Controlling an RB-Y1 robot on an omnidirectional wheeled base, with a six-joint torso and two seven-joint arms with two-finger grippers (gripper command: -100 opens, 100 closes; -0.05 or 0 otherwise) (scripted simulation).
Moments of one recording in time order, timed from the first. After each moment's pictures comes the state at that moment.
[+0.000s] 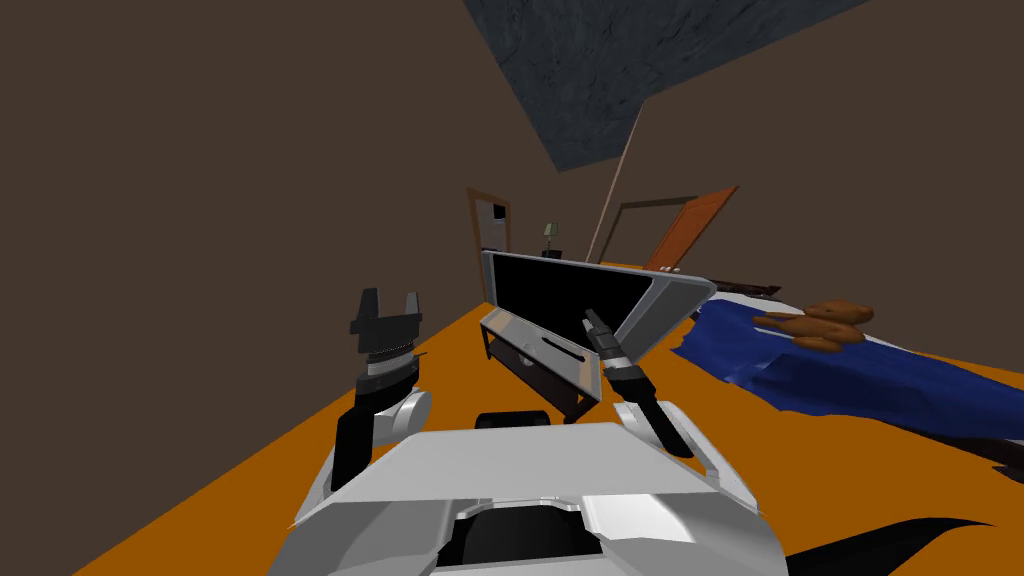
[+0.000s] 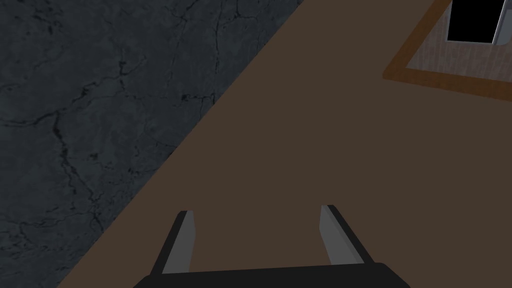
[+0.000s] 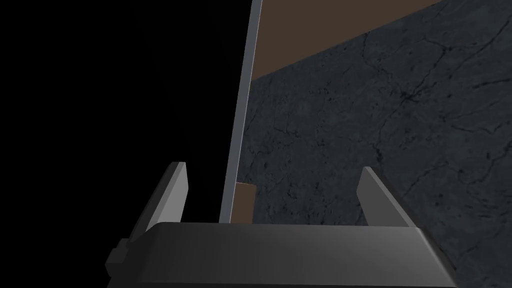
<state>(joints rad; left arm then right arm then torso) 0.48 0.04 0.01 -2.38 0.12 -0.56 0.05 0.55 -0.29 -0.08 -2.15 0.18 -0.34 -0.12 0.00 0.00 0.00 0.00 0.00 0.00</state>
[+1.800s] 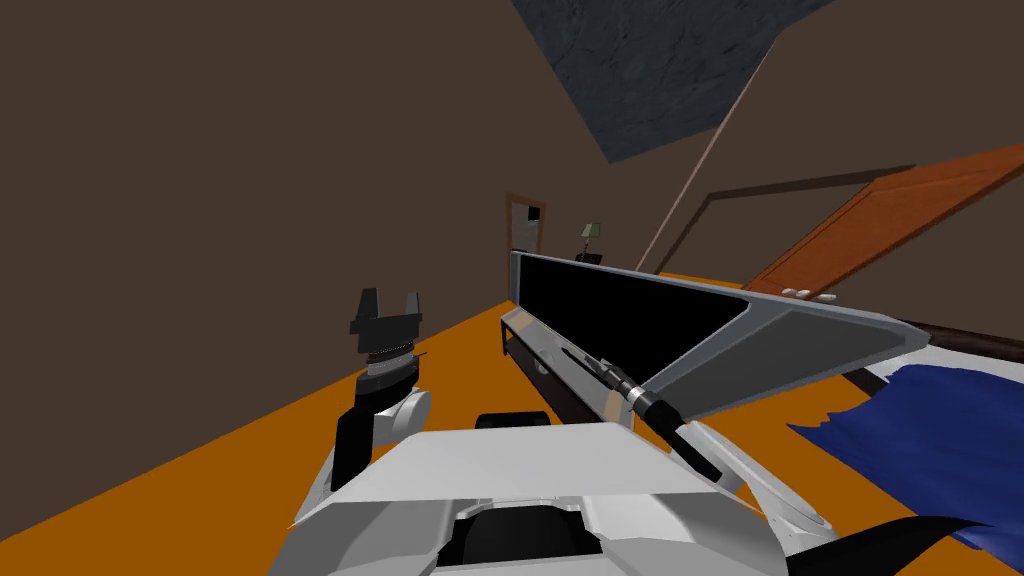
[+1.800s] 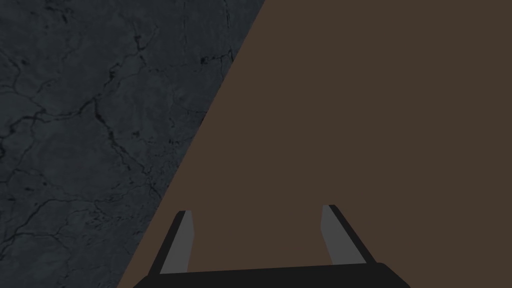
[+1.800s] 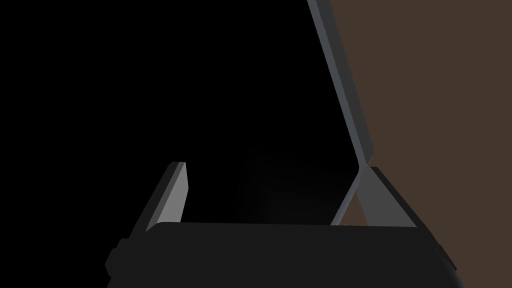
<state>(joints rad) 0.48 0.04 0.01 -2.38 0.12 -0.56 0.05 0.58 -0.65 -0.06 -1.67 0.60 -0.37 -0.02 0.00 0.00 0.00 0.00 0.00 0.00</state>
